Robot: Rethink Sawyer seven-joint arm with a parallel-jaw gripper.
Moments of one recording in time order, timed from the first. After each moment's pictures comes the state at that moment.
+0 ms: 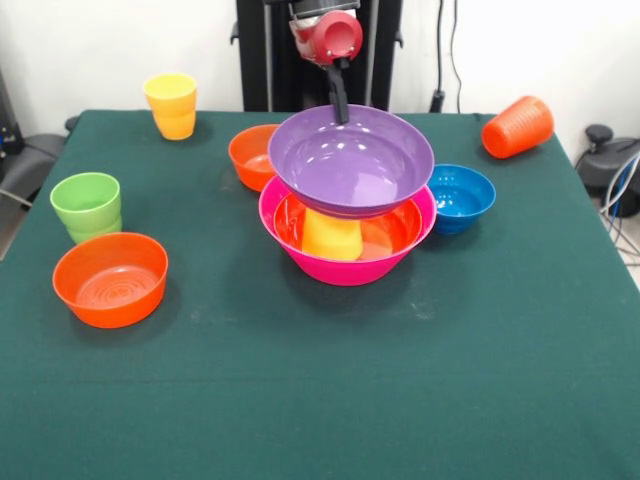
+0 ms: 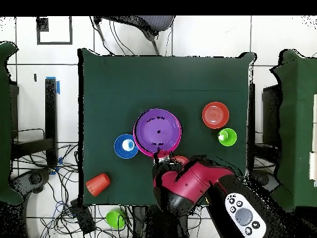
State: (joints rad) arm -0.77 -0.89 0.67 2.21 -1.16 0.13 0.79
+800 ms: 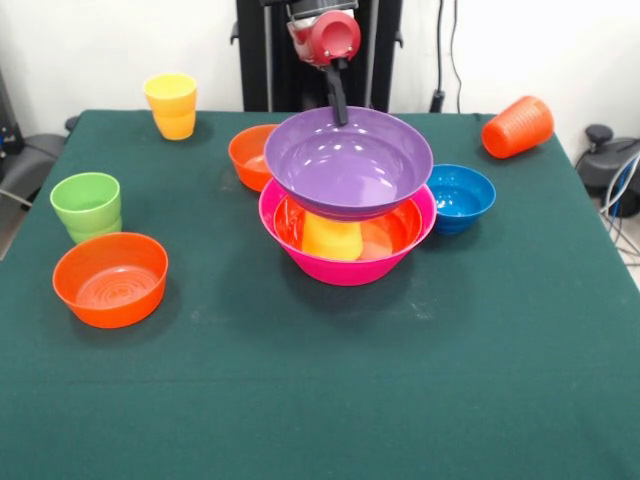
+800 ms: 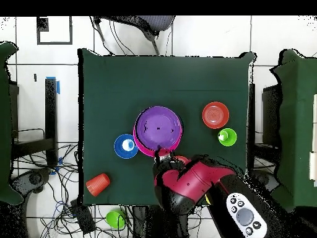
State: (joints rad) arm -0.76 -0.89 0.65 2.19 -1.16 0.09 0.79
